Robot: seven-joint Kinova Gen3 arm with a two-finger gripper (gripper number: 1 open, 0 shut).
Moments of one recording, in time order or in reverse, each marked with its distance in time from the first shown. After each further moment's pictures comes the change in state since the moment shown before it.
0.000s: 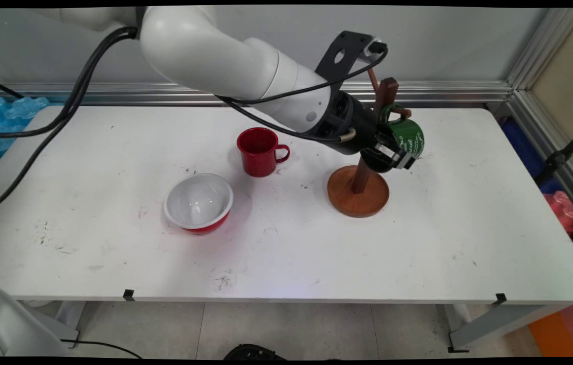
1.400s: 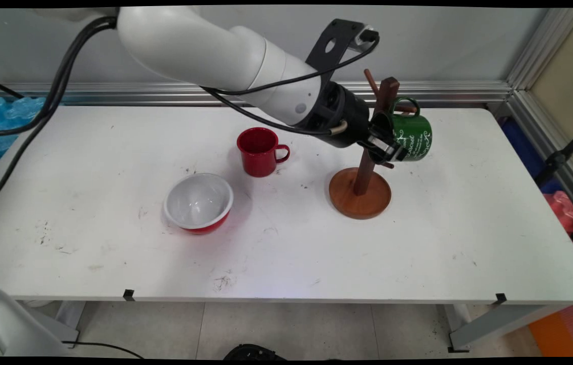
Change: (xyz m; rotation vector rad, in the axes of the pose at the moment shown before) arm 0.003 0.003 -0.021 0.010 0.011 0.016
